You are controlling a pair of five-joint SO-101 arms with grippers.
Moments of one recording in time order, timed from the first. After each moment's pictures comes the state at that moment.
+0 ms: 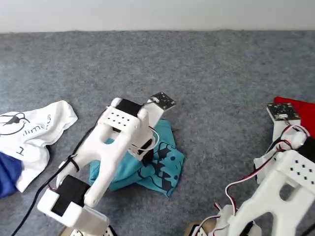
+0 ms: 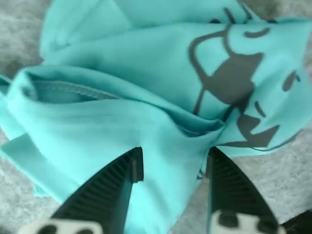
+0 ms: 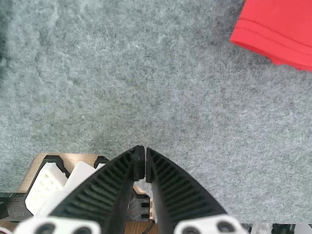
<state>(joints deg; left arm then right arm) 21.3 2.6 18.9 86.2 -11.3 34.2 -36.0 28.6 100.5 38.9</state>
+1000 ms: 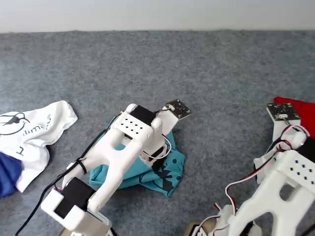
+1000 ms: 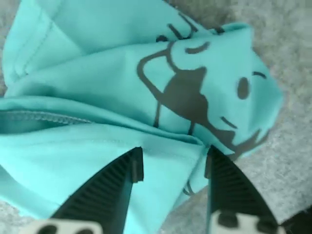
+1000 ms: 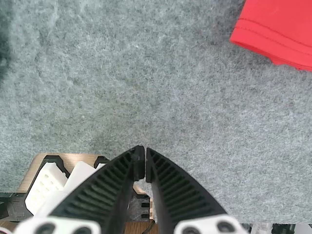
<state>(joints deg) 28.7 2.6 20.1 84.2 -9.8 34.2 -36.0 28.6 100.5 38.9</state>
